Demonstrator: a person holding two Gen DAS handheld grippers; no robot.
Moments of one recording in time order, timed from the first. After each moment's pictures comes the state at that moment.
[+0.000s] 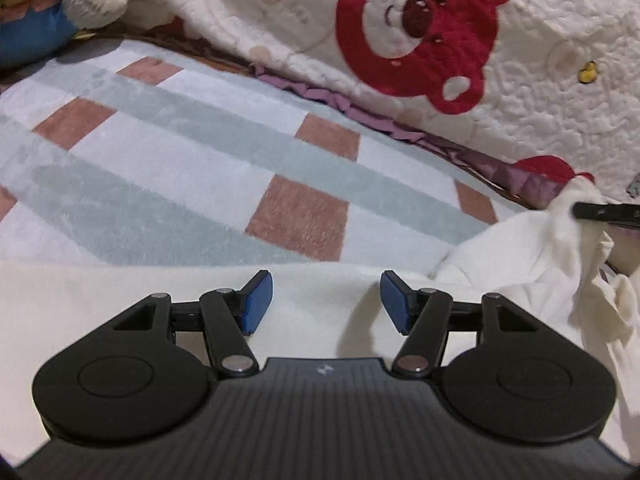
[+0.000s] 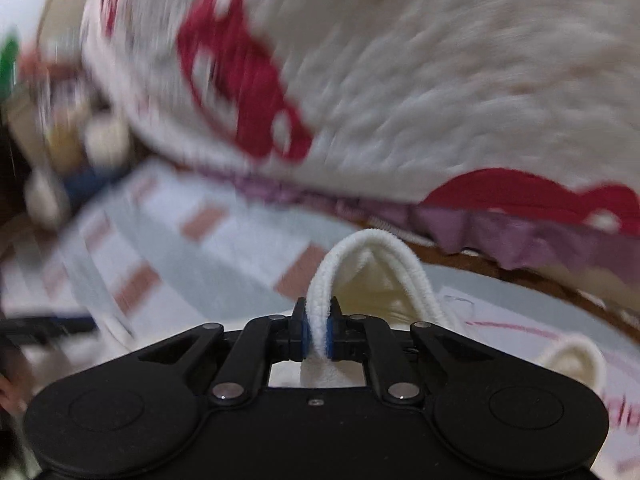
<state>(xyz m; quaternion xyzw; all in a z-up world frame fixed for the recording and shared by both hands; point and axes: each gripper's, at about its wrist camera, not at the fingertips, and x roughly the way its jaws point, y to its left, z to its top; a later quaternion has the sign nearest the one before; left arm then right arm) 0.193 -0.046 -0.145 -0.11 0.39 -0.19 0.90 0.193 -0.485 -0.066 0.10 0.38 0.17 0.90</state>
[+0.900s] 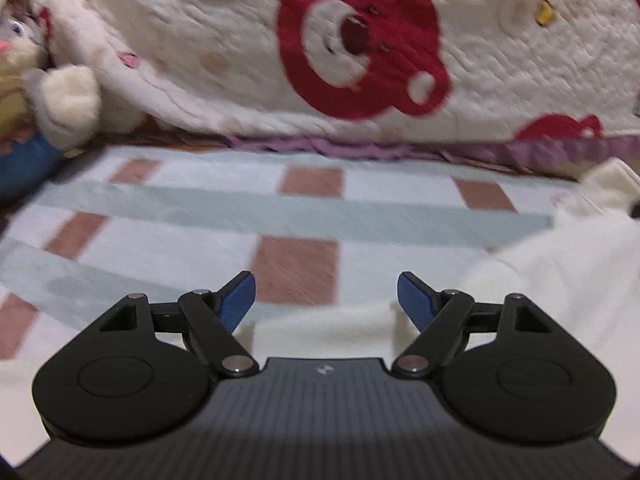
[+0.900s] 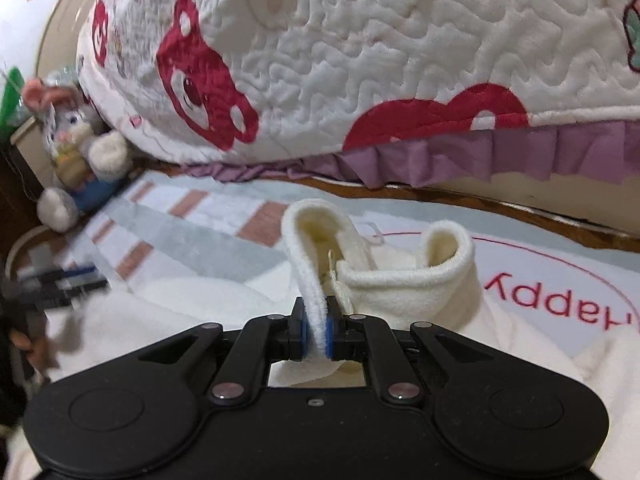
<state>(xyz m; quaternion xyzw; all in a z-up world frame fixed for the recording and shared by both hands) 0.182 -0.089 -0.134 0.01 0.32 -0.17 0.93 0.134 -0.540 -0.099 0.09 0.39 0.17 0.90</state>
